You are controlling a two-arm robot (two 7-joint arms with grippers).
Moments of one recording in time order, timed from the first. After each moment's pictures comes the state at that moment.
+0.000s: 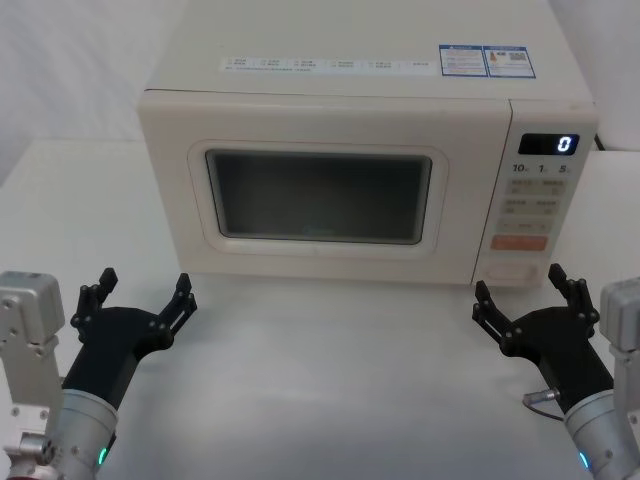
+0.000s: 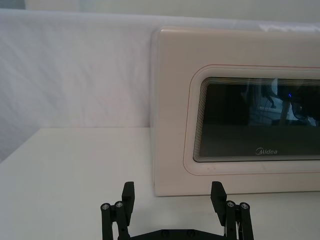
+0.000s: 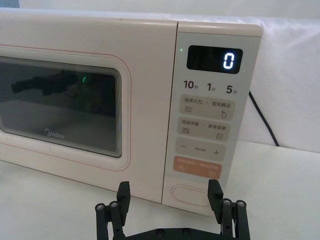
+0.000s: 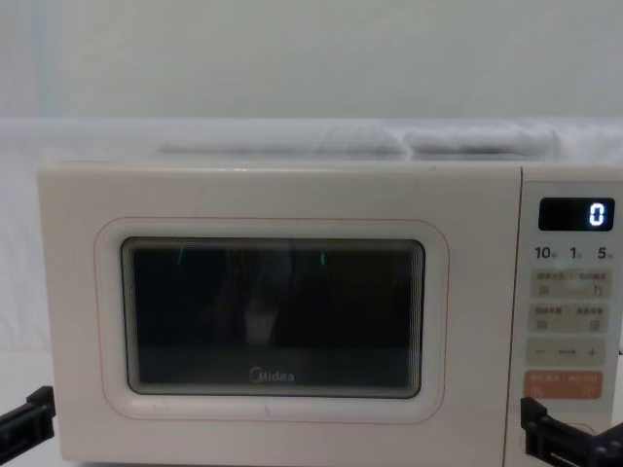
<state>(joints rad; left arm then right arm) 0.27 0.24 0.04 -1.85 -0.25 -0.02 -0.02 -0.17 0.19 -0.26 -1.77 0.07 -0.06 -0.03</state>
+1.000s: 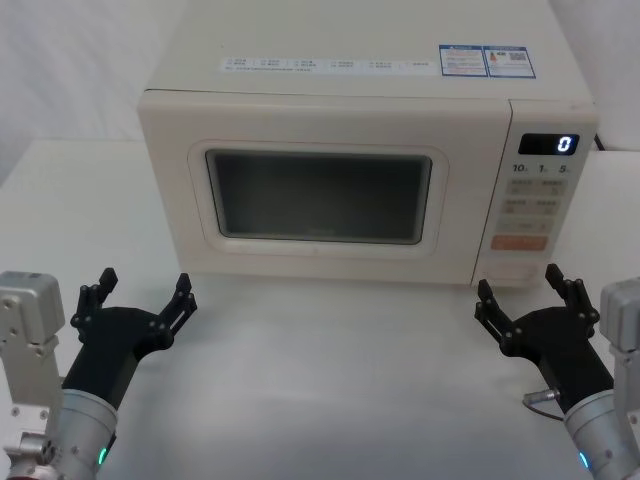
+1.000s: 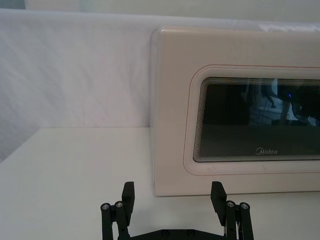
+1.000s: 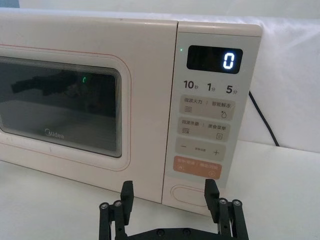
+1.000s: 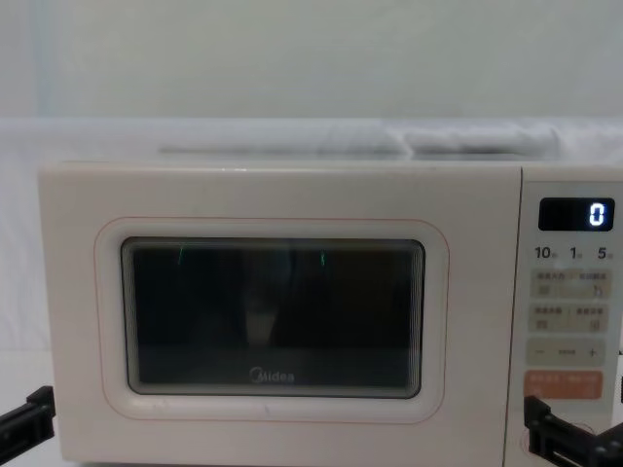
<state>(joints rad) 0.27 0.24 0.04 -1.85 -0.25 -0.02 -0.02 -0.17 0.19 -0.26 -1.77 0.07 -0.06 -0.03</state>
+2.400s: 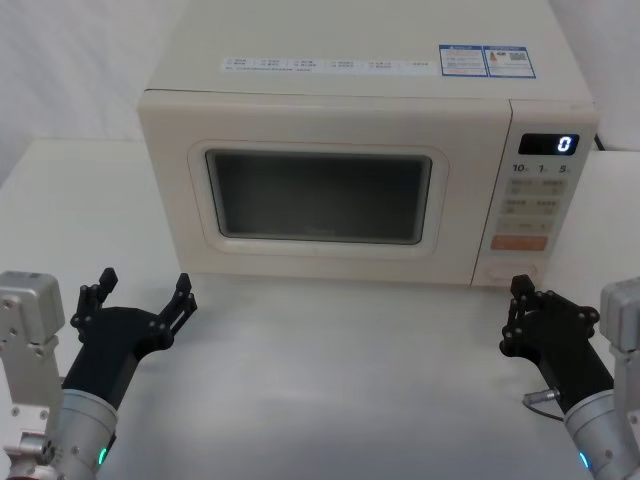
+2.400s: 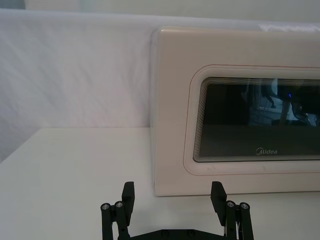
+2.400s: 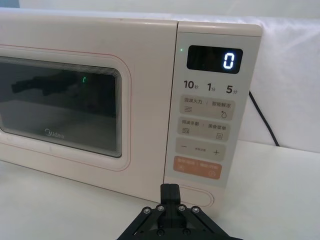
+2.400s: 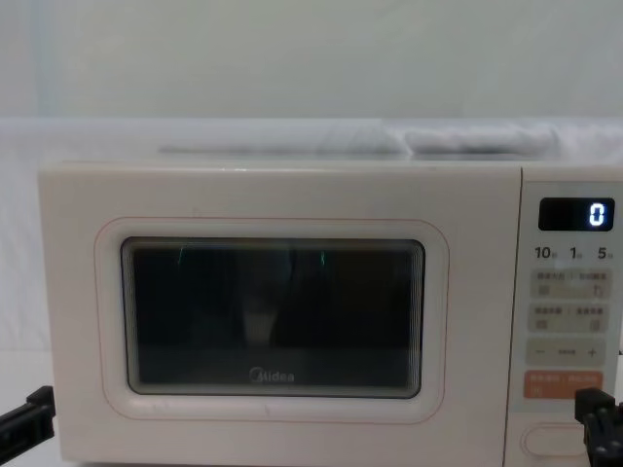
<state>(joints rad) 0.27 0.24 0.04 -1.85 -0.25 -0.02 -0.02 -0.17 0.19 -0.26 -1.77 0.07 -0.06 -0.03</state>
